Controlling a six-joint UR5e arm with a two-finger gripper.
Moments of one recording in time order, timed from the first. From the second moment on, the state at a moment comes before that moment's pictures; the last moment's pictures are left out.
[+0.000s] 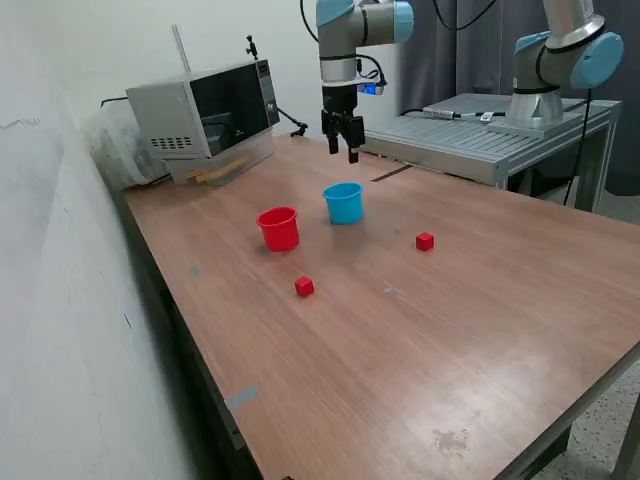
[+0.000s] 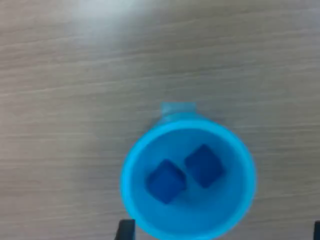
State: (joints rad) arm -0.30 -1.17 1.76 -2.25 -1.59 2.93
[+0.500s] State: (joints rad) arm -0.09 -1.34 1.86 -2.17 -1.59 2.95
